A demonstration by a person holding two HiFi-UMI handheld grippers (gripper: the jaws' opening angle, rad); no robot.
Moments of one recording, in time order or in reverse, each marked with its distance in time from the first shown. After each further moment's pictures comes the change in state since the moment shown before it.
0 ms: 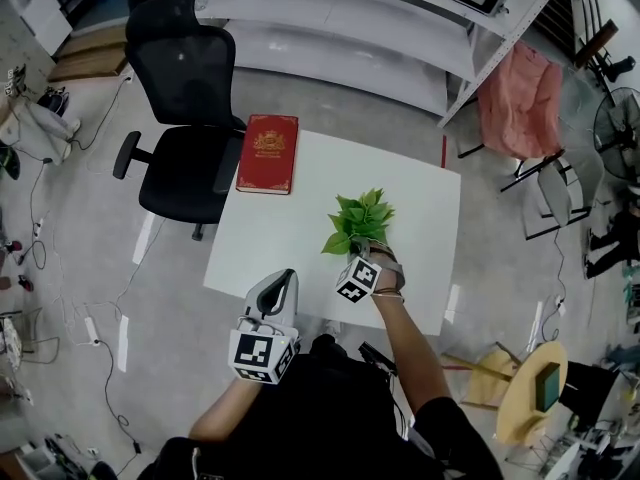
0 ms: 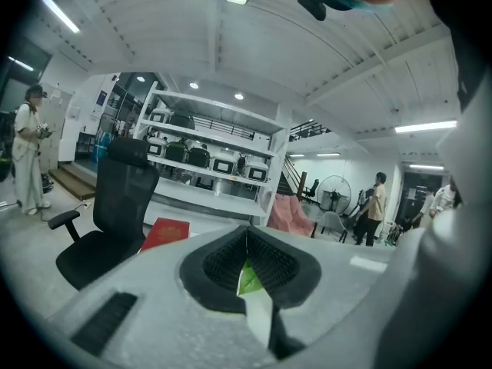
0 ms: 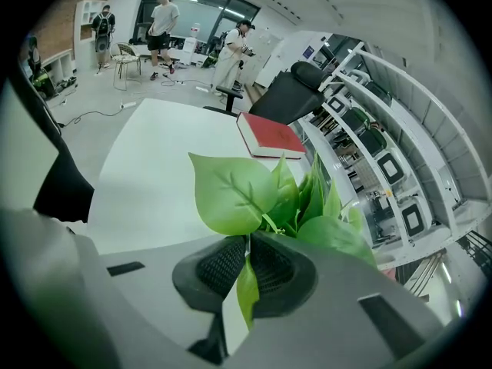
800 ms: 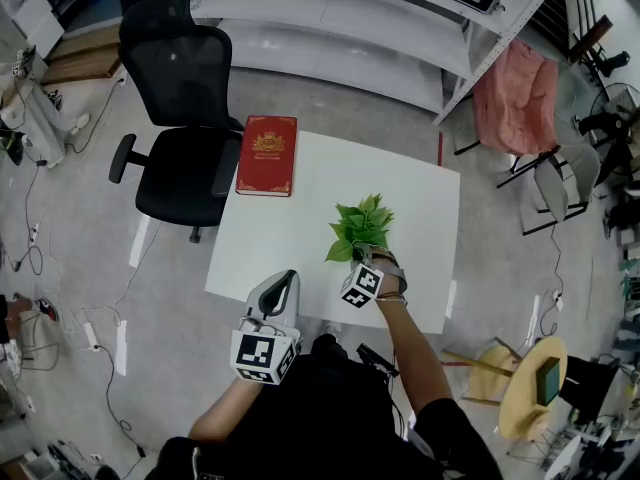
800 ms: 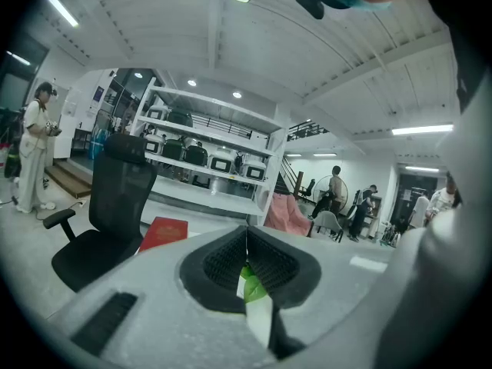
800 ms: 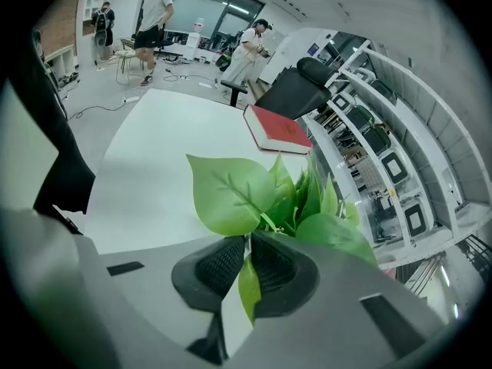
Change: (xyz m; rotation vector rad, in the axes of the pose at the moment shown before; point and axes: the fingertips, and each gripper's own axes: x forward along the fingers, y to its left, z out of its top) left arm 0.005 0.014 -0.002 -0.005 0.010 -0.034; right arm 0.011 0.018 -0.012 -0.019 0.026 0.013
